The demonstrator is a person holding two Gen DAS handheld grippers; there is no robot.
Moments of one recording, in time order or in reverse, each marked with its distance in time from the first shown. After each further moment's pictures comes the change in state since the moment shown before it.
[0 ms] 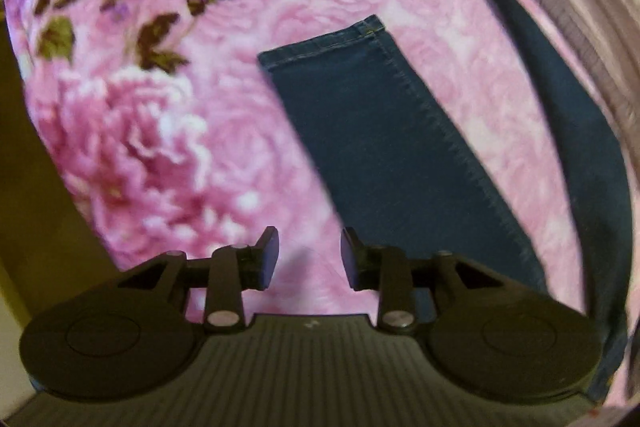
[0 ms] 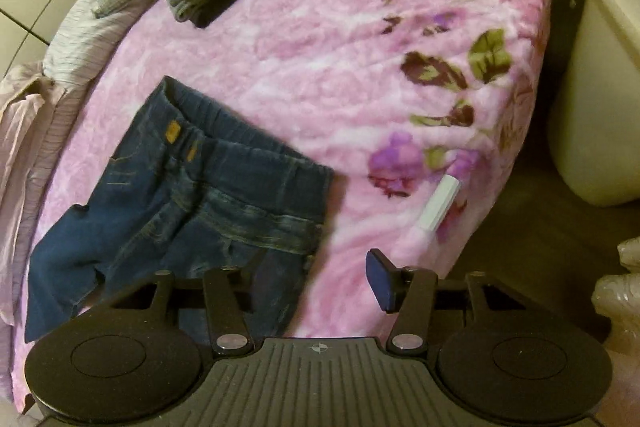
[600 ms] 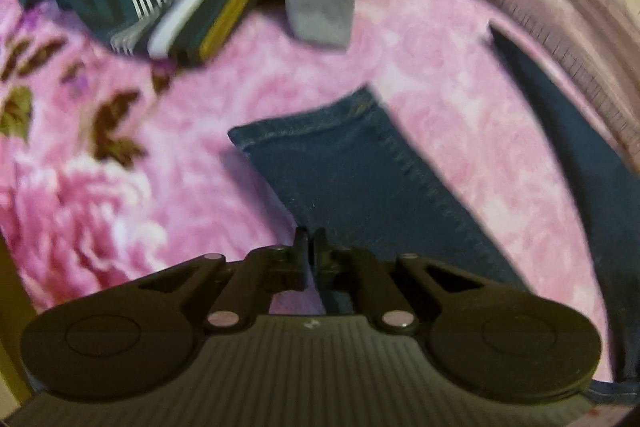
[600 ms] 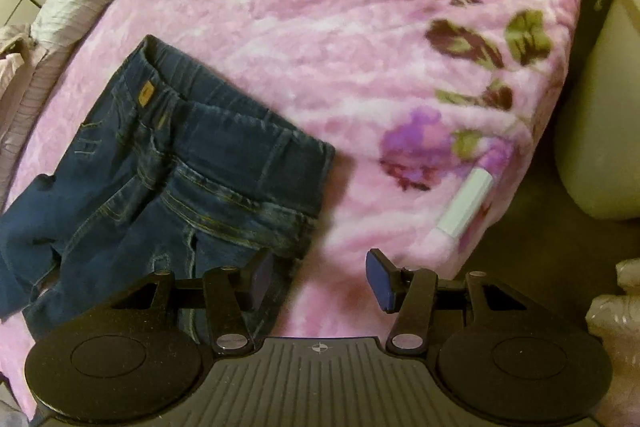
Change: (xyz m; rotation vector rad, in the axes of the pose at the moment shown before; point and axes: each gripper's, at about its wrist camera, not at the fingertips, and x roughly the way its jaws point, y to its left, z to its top) left arm 0.036 -0.008 0.035 0.053 -0.221 0.005; right arm 0.050 0.012 -0.009 -0.080 0.027 -0.053
